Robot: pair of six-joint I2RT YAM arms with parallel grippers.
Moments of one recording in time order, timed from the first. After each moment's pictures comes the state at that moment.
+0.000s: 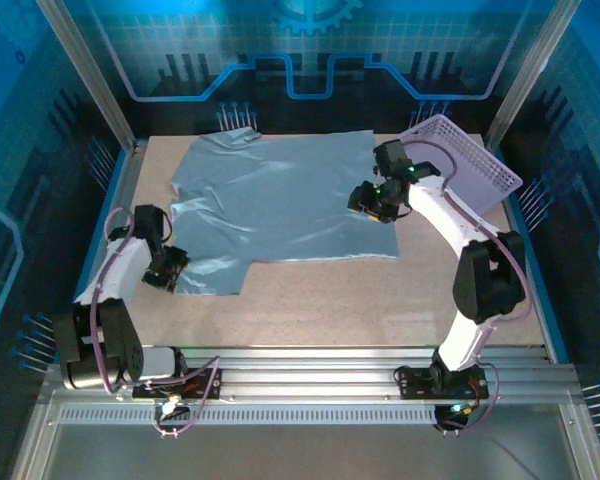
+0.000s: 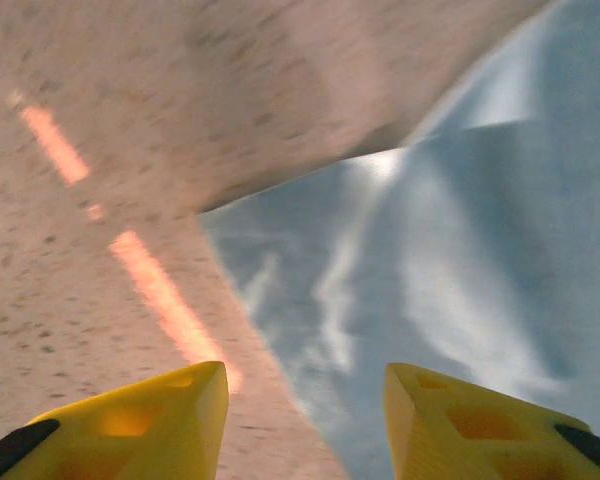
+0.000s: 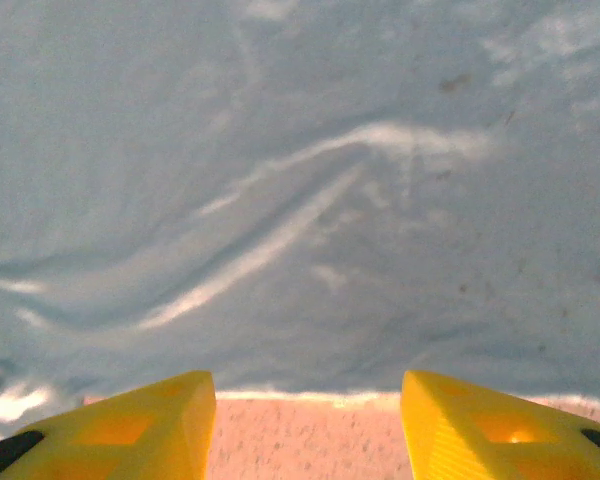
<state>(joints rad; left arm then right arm) 0.21 1.36 0.84 -0.93 0.06 -1.04 0.30 1.74 1.44 -0.82 -0.25 0.63</state>
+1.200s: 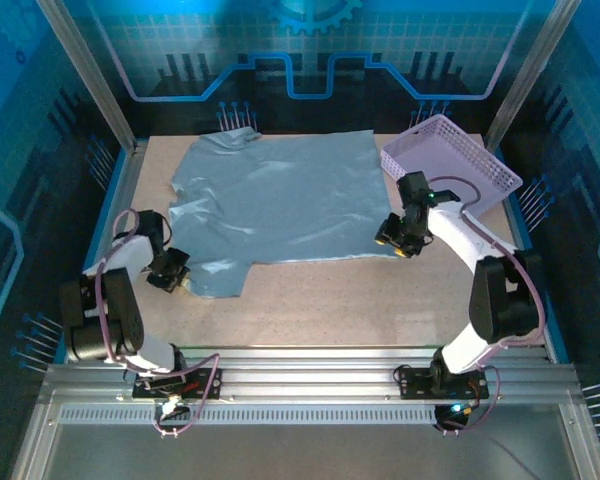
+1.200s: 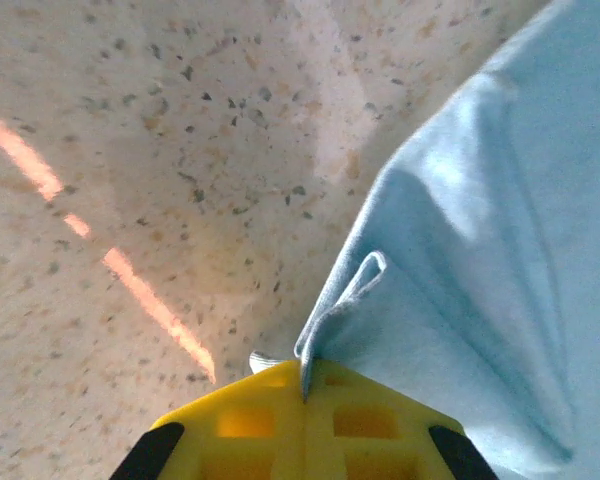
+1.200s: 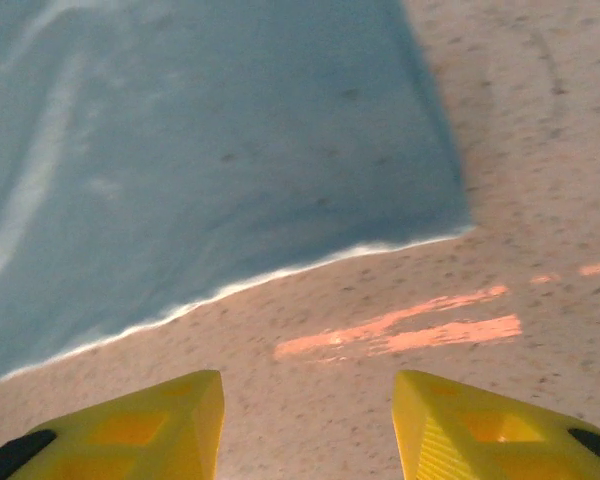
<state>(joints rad) 0.26 1.41 0.79 -0.75 0.12 -0.94 0.17 1.67 1.17 -0.88 -0.13 0.74</state>
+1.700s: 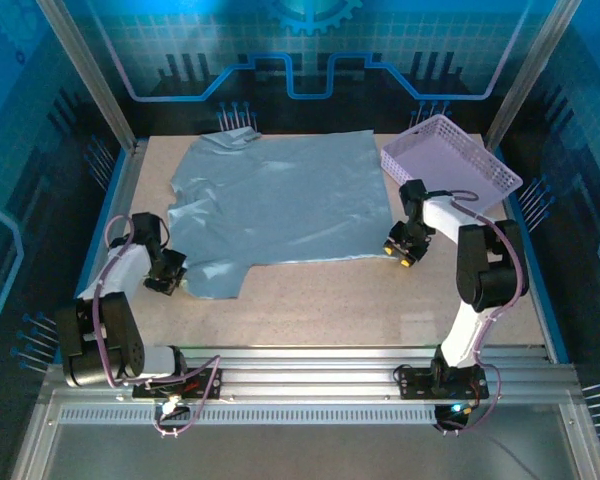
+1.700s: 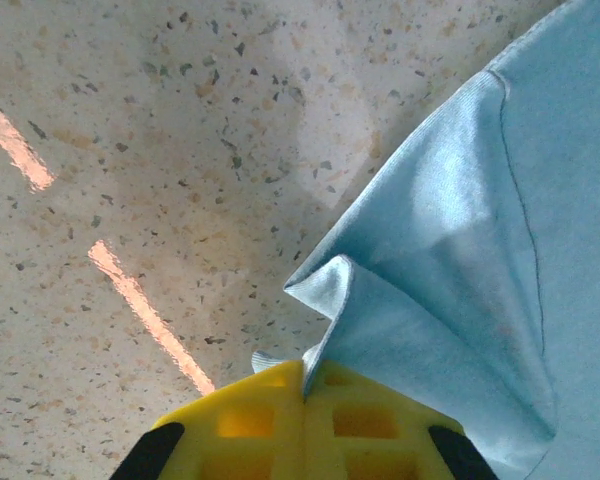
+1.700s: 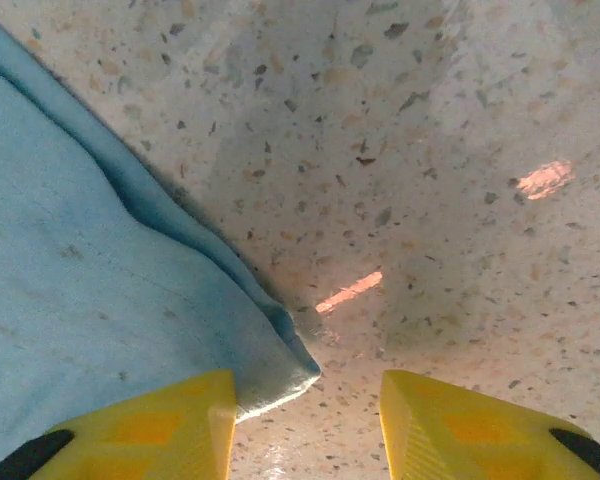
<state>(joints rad) 0.25 1.35 0.76 -0.76 0.11 -1.01 0.12 1.84 1.19 -0.85 -0.11 0.87</state>
